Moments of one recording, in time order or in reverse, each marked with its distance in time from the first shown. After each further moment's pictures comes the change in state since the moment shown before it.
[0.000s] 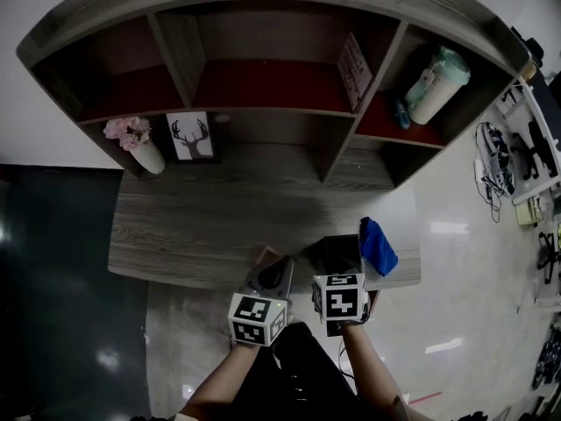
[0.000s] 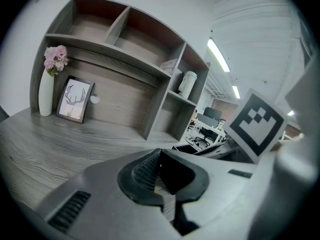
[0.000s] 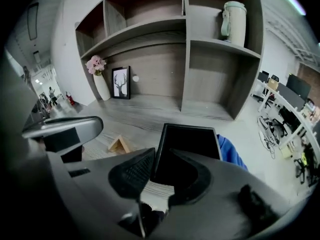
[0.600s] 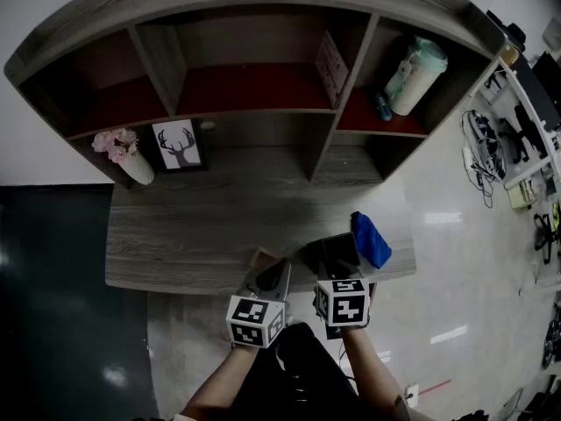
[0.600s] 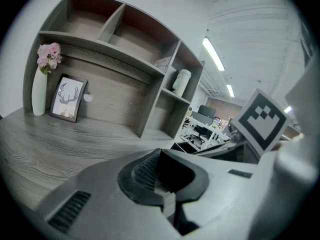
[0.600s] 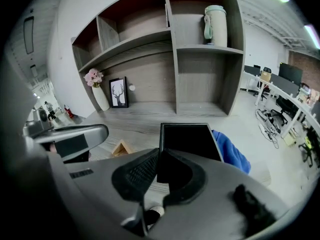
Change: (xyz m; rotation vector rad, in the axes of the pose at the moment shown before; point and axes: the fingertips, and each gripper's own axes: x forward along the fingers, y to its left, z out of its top) left arm -0.001 -0.011 -0.006 0.022 0.026 -0.060; right arm -0.019 -0.007 -0.004 0.091 -0.099 0.001
